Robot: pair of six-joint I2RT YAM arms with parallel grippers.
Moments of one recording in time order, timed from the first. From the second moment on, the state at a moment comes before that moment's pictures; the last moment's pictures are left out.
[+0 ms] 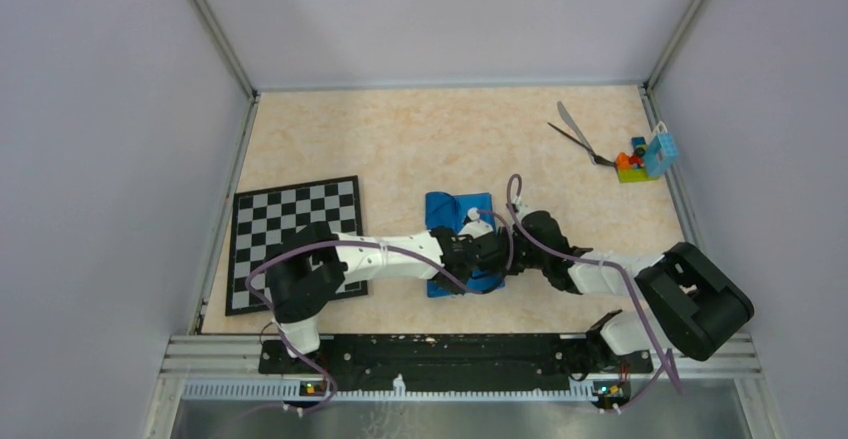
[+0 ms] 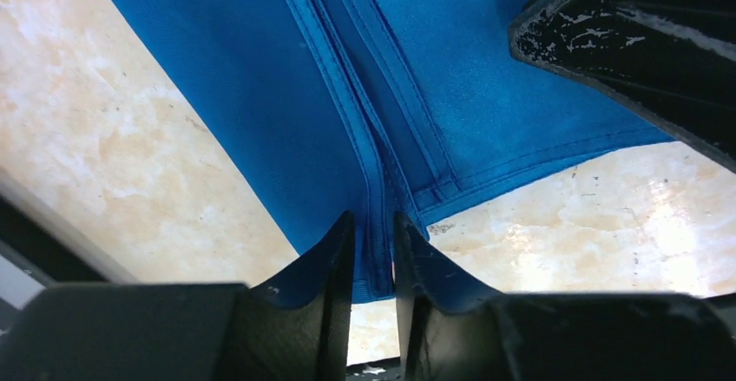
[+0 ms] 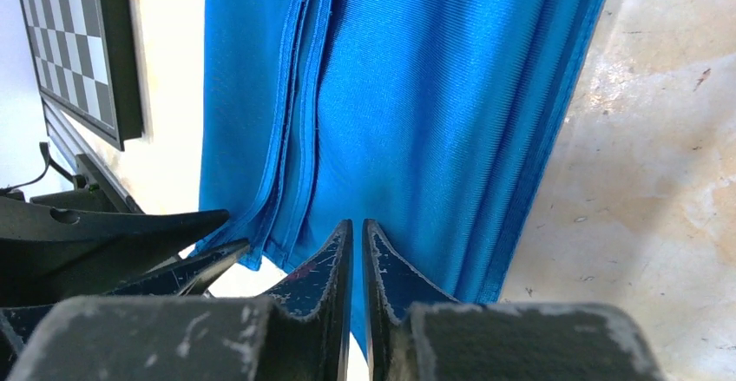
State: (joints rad) left arm -1.19 1.78 1.19 -0.74 -0.33 -0.67; right arm 0.61 1.35 0.33 0.35 -0.32 0.73
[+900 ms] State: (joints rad) left arm -1.19 1.81 1.16 -0.58 -0.28 -0.68; right arm 0.61 1.38 0.33 0.37 -0.34 0.73
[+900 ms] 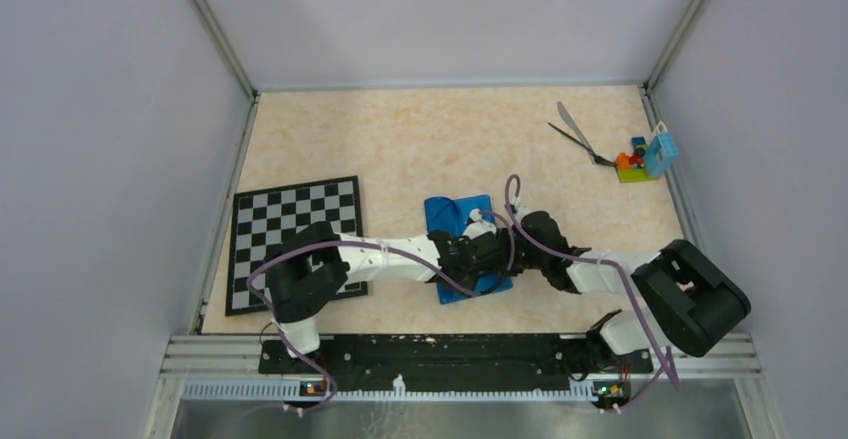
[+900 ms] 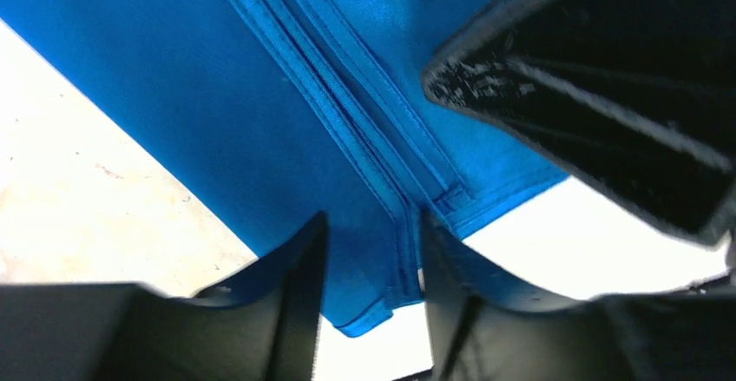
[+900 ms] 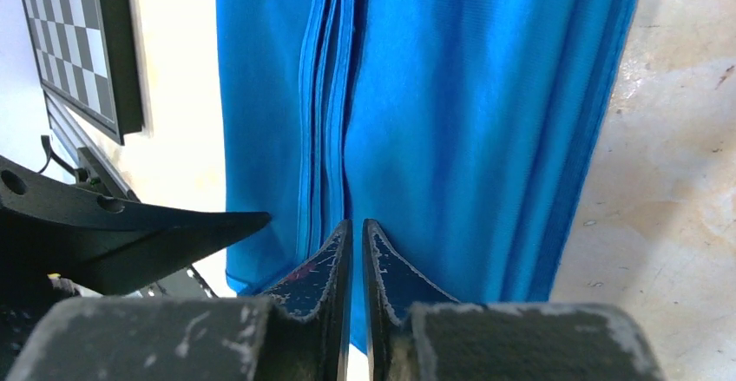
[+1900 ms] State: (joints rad) left arm -0.90 1.37 0.53 0.03 0.27 -0.84; right arm 0.63 1.86 0.68 0.71 -0.75 0.86
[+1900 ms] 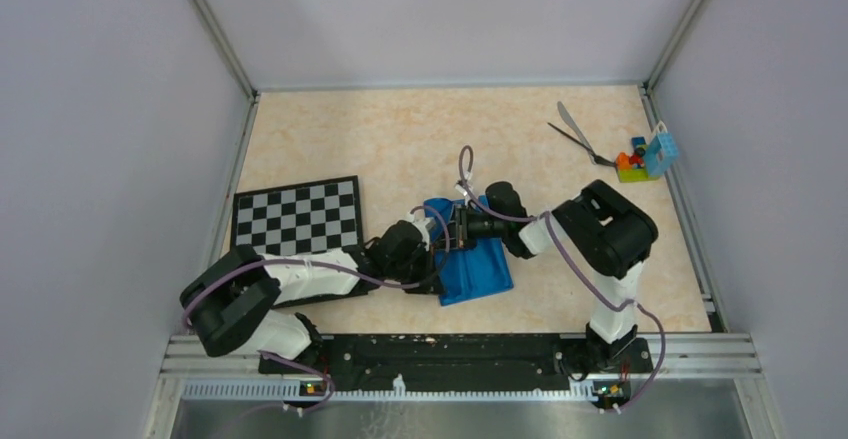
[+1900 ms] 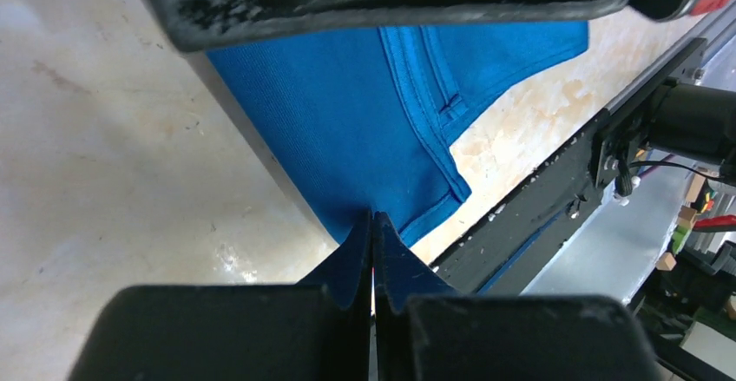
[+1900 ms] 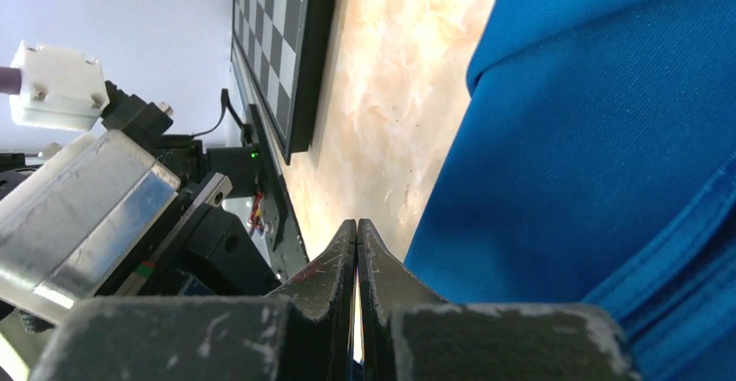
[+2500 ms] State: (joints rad) left arm -0.89 1.43 0.62 -0.13 0.26 -0.76; right arm 0.63 1.93 0.80 0.54 -0.71 0.77
